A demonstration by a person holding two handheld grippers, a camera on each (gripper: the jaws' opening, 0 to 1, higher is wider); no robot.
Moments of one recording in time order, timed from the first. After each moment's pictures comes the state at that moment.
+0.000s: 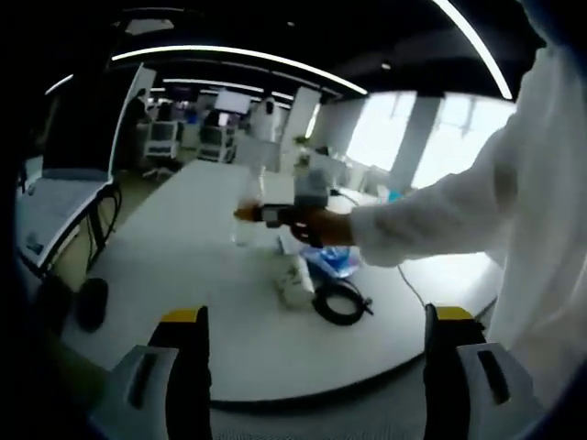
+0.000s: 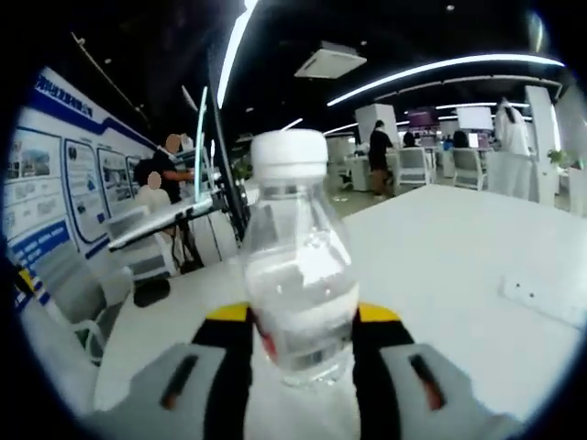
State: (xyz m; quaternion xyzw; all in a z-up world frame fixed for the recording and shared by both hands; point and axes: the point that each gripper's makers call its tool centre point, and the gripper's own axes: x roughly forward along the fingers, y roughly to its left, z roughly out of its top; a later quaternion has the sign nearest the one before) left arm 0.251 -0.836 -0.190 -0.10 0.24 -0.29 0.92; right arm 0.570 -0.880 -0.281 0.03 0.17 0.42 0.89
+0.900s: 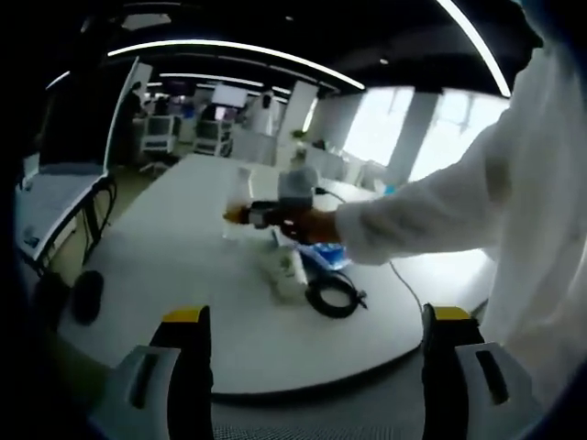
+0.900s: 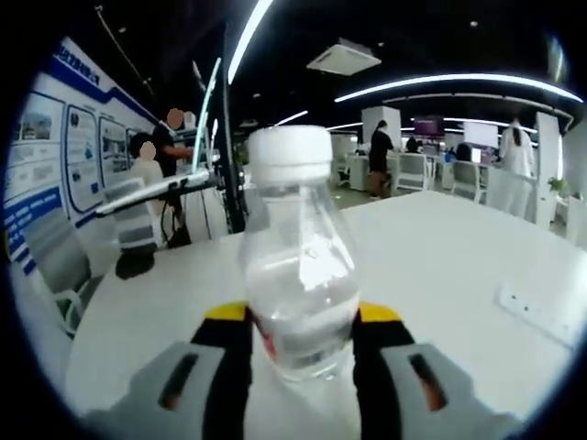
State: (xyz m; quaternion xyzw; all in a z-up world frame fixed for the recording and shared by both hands) left arm 0.242 -0.844 -0.196 -0.11 0.25 -0.30 0.92; right arm 0.569 -0.876 -0.303 -0.04 0.16 0.41 0.90
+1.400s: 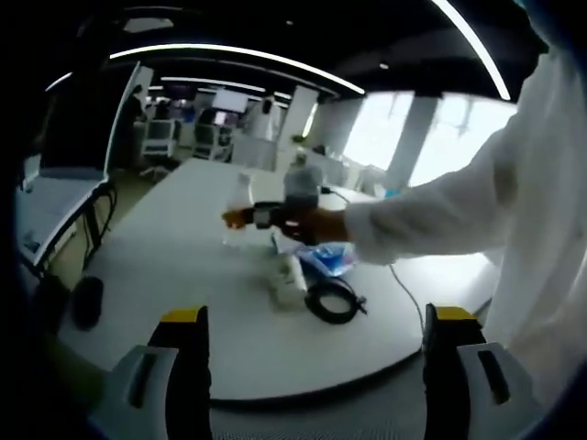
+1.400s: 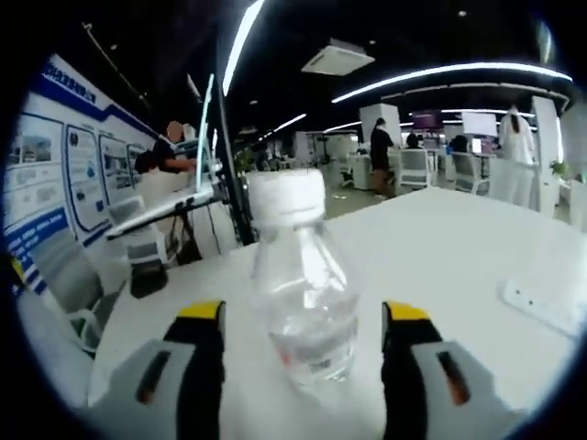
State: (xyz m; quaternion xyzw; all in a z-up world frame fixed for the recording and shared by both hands) left arm 0.247 -0.852 -0.191 -0.10 0.24 -0.31 0.92; right arm 0.565 -0.880 -0.278 0.01 0.18 0.43 0.89
